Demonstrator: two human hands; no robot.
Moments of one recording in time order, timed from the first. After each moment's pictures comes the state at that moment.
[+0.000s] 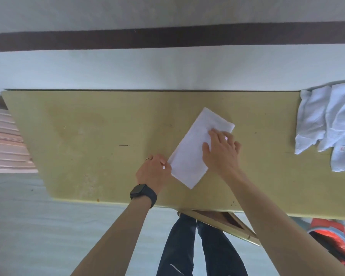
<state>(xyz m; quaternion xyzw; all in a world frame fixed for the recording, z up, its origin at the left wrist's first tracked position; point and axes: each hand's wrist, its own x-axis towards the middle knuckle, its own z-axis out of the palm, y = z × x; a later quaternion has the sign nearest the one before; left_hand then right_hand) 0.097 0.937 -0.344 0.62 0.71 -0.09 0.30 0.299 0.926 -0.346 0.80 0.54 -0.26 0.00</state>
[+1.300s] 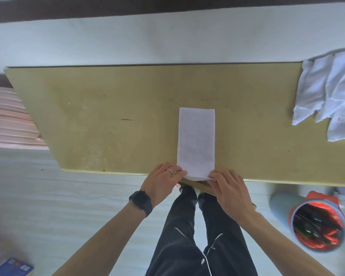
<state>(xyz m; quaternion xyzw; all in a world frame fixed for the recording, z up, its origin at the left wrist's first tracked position) 0.062 0.836 -0.341 0.93 0.33 0.02 0.17 0.292 0.732 -0.358 0.69 0.68 -0.19 -0.19</state>
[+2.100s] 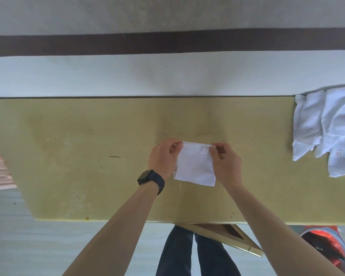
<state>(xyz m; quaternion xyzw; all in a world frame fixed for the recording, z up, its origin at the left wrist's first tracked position) 0.143 0.994 -0.365 0.63 0.63 0.11 0.44 0.312 0.921 -0.362 0.83 0.26 -0.39 -0.31</state>
